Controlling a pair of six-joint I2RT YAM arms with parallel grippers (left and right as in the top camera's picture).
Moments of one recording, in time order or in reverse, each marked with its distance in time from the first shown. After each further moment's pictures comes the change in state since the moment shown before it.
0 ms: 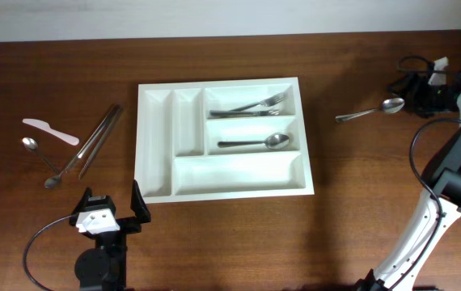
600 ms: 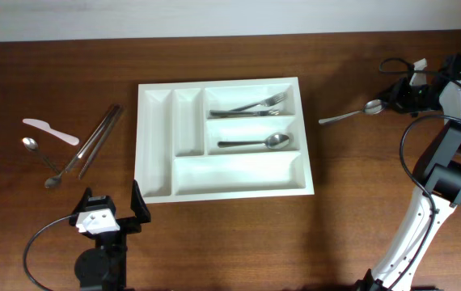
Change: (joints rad) left arm 0.000 0.000 0.000 0.000 0.000 0.000; right arm 0.063 0.002 -0.044 0.014 0.020 0.024
